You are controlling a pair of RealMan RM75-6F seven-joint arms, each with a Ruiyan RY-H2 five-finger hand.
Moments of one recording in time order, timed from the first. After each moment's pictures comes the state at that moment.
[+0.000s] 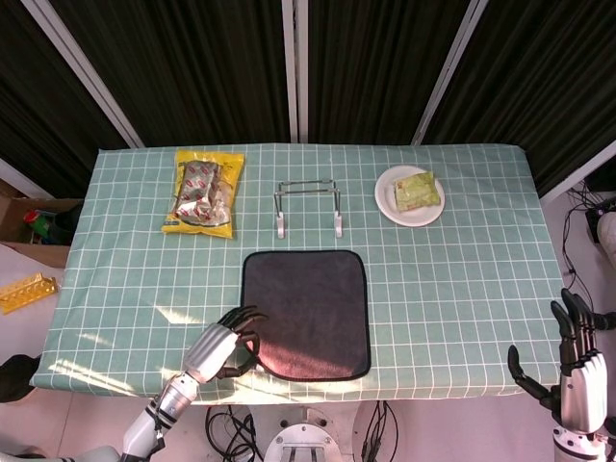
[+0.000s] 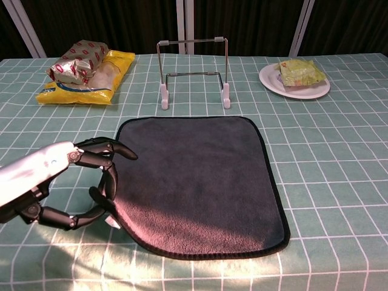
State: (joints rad) left arm -0.34 -1.64 0.11 -1.56 1.68 1.25 -0.10; right arm -0.05 -1.35 0.02 -1.55 -1.89 1.97 0.24
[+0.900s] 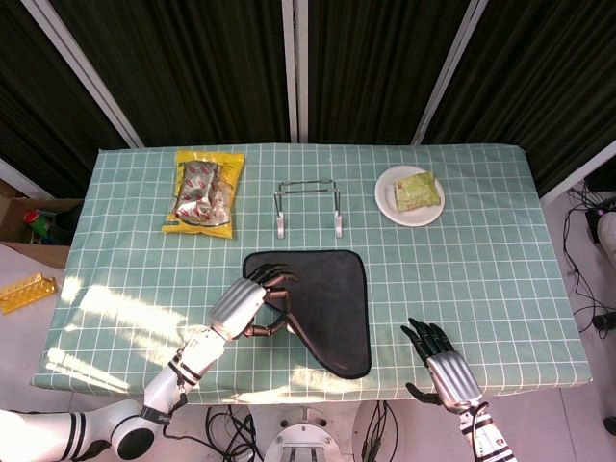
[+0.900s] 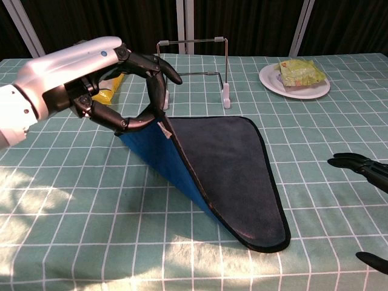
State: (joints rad) left arm -0.56 -1.55 -0.15 -1.83 1.45 1.06 0.04; right arm 0.07 -1.50 -0.13 -1.60 -1.71 1.31 -0.11
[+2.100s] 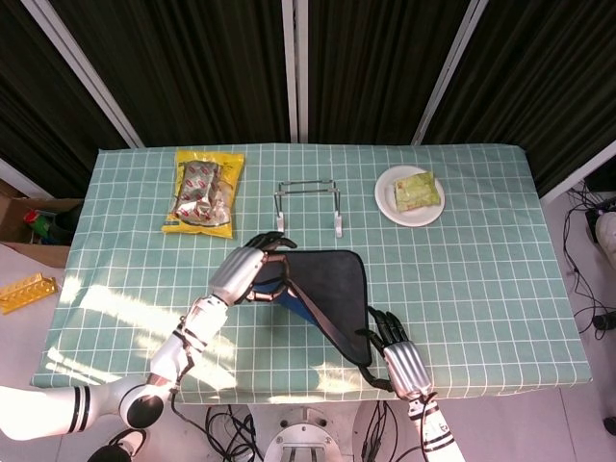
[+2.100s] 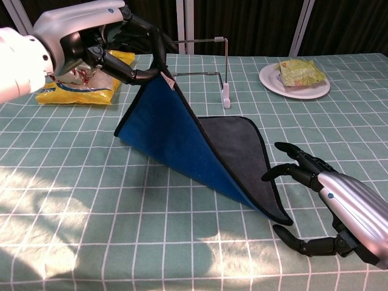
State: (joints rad) left arm -0.67 -1.50 -0.27 -1.84 1.18 1.01 0.04; right arm 0.10 -1.86 -0.09 -1.33 -1.70 1.38 -0.05
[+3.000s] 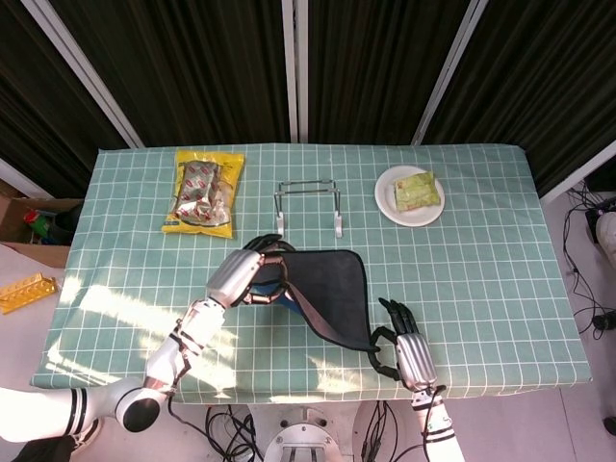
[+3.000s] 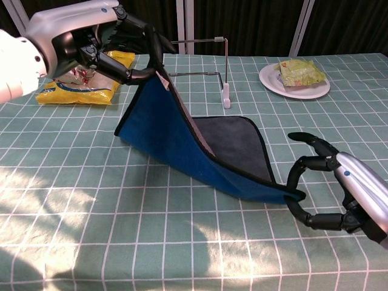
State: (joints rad) left arm -0.67 -1.49 -0.24 -1.85 1.20 1.04 -0.03; right arm 0.10 -1.88 -0.03 -1.34 -1.63 1.43 0.08
